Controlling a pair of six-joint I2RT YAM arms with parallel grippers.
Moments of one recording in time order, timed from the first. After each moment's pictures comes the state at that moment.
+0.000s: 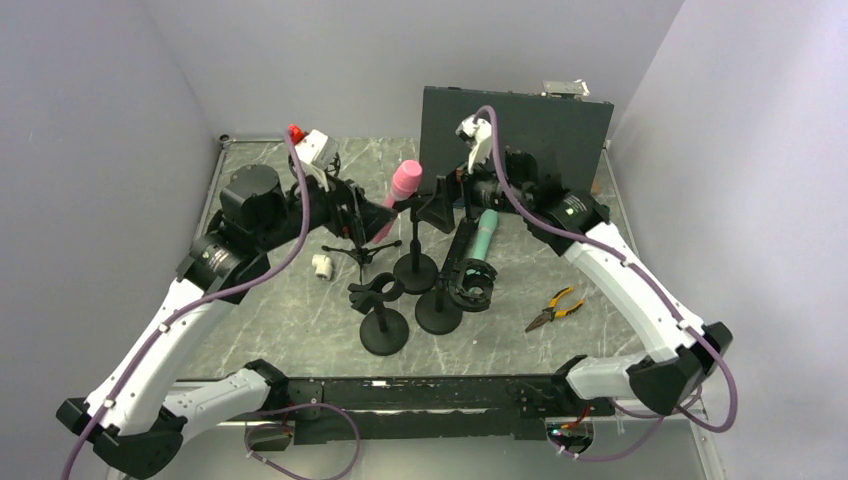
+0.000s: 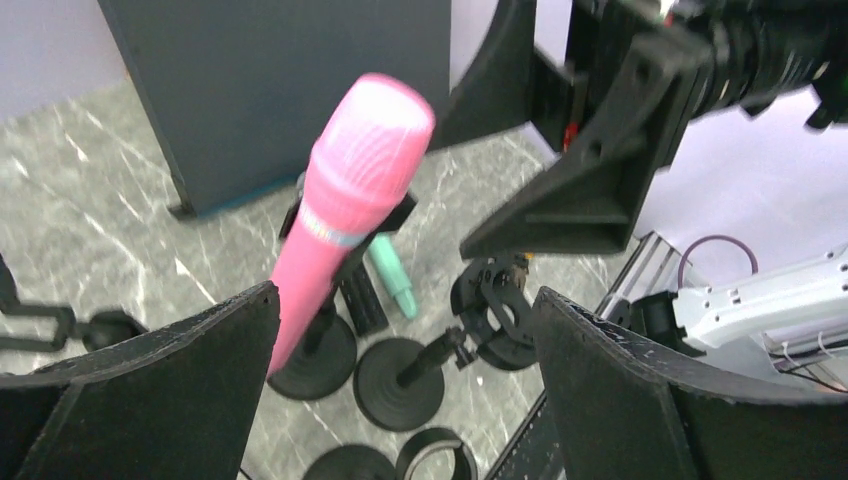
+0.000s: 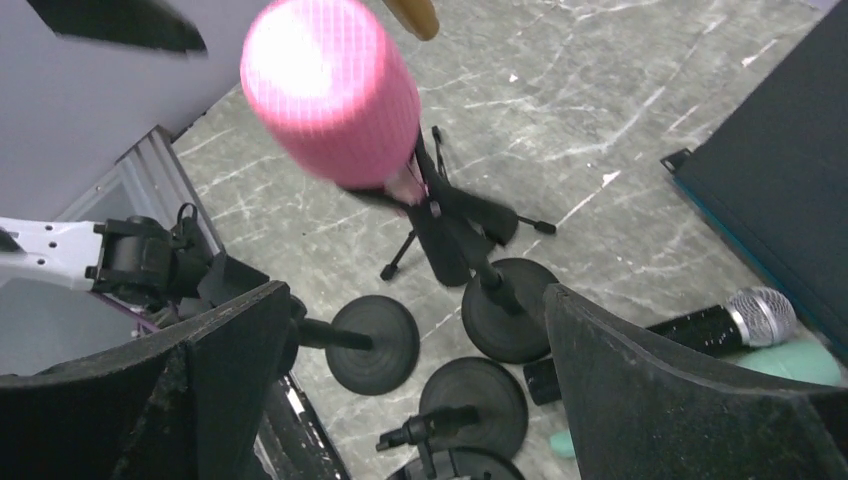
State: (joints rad) left arm -0.58 0.98 1.26 -0.44 0.32 -0.30; right arm 0.61 1.33 1.48 -0.54 -0.41 0.15
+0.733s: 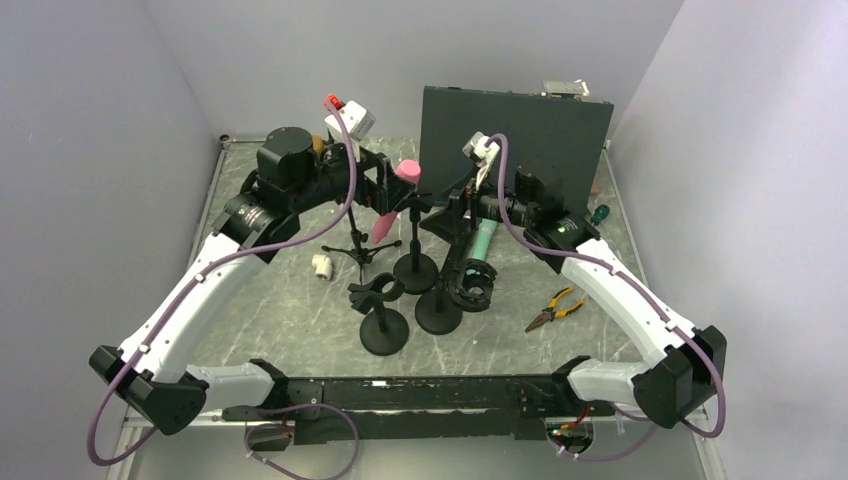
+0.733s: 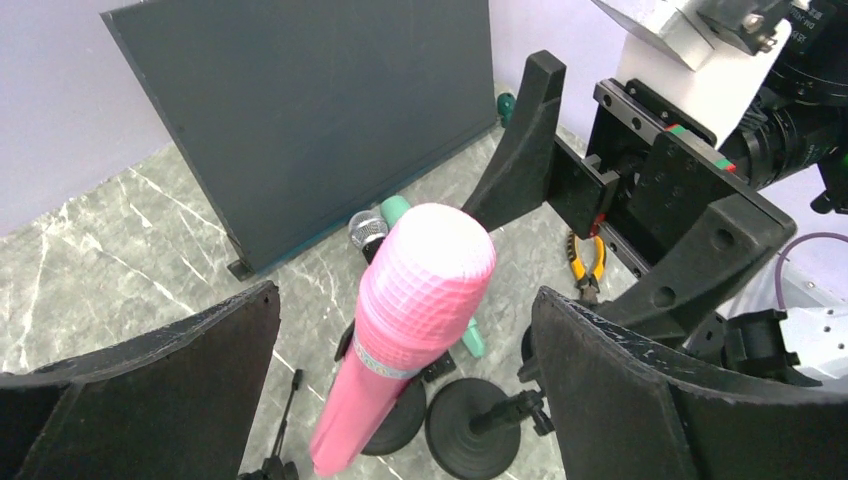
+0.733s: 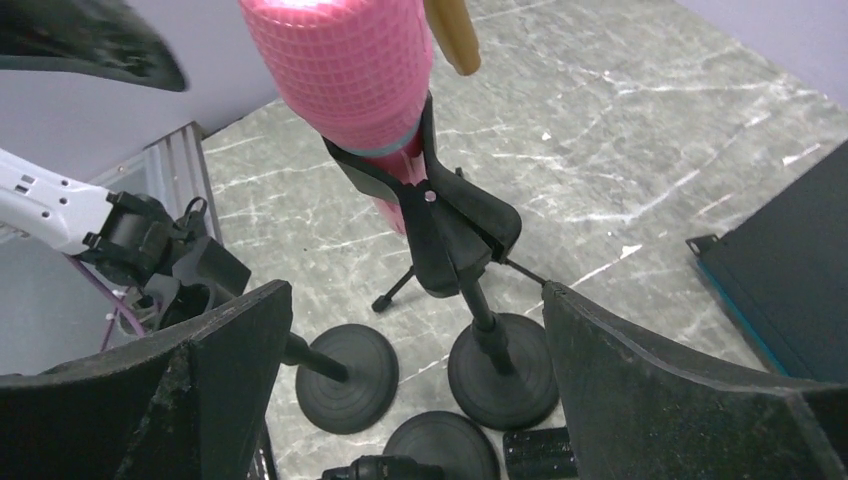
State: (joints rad) left arm -0.58 1.22 1.46 -0.39 0.32 -0.13; right arm 0.52 1.23 1.13 -0.11 -0.62 0.11
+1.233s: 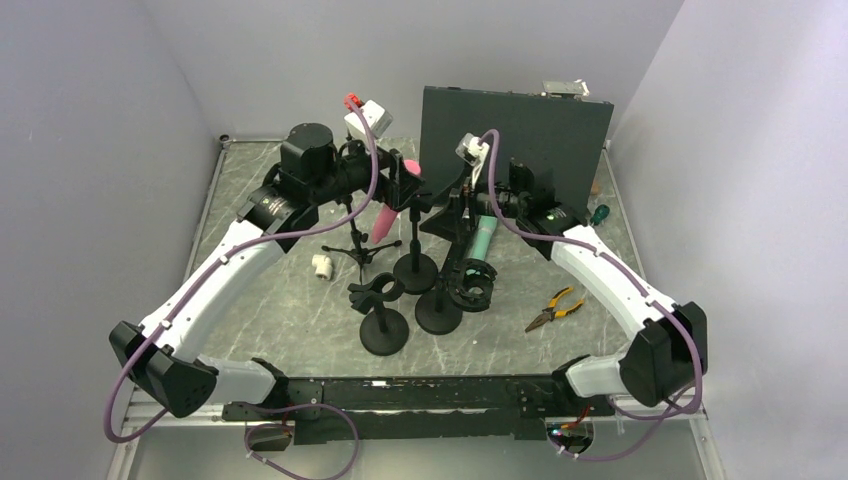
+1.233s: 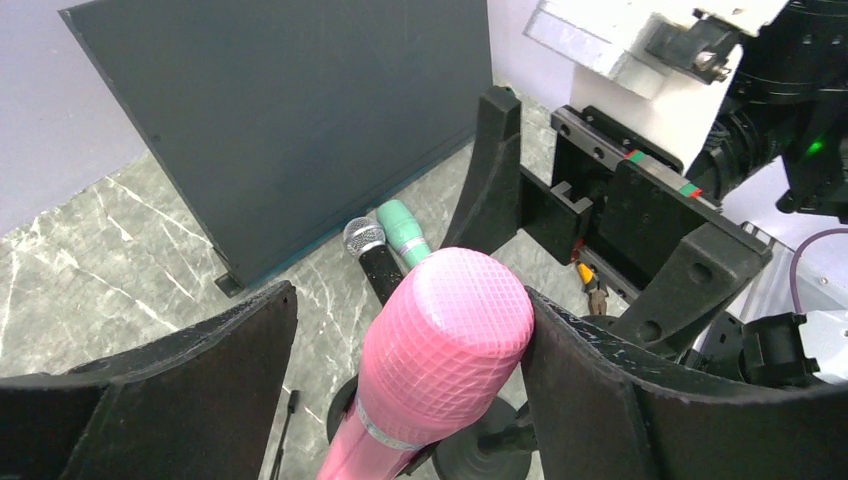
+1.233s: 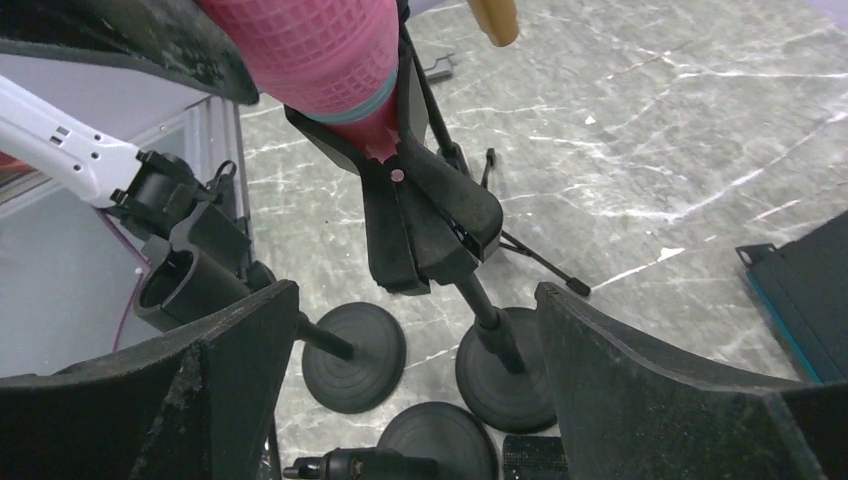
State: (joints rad) left arm -0.58 1.31 1.44 -0.29 0.33 -0.12; right arm 0.46 1.33 1.13 -0.07 -0.81 0.07
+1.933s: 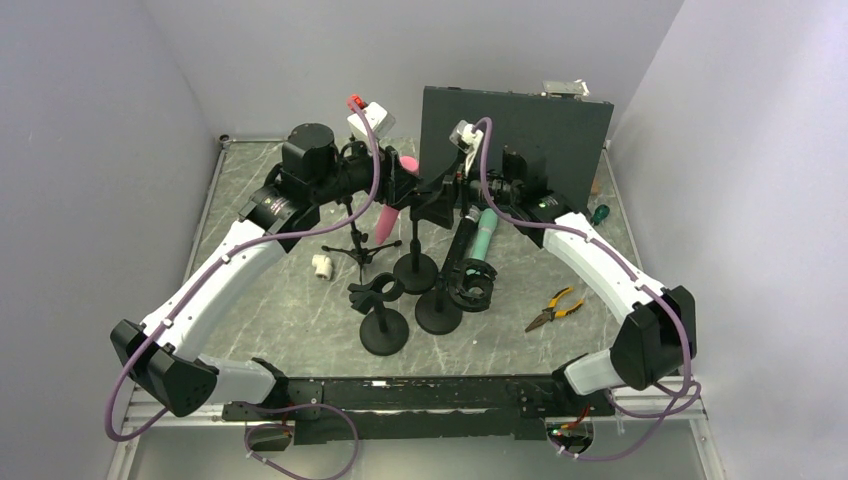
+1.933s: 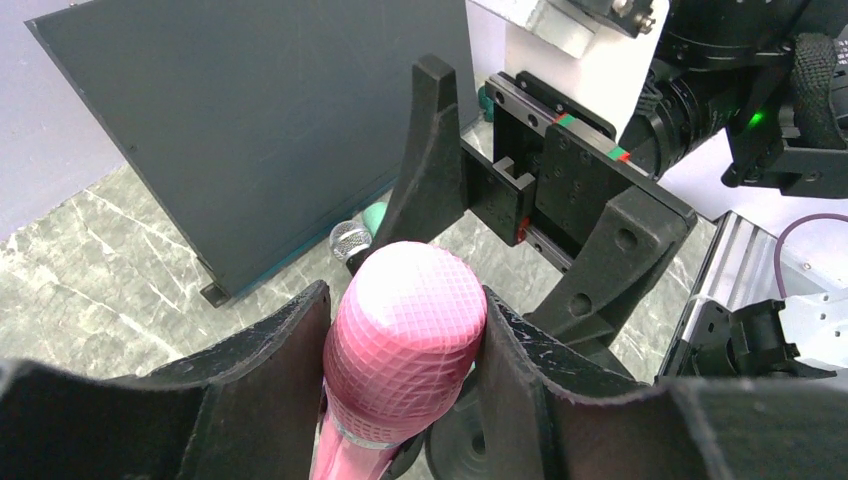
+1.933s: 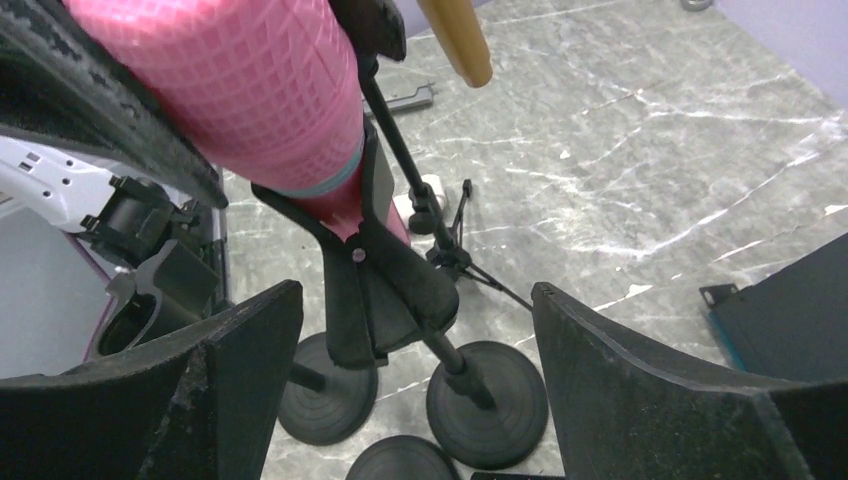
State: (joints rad) left arm -0.59 1.32 1.44 -0.28 0.38 -0.11; right arm 0.47 1.42 1.21 -0.02 -0.81 0.07
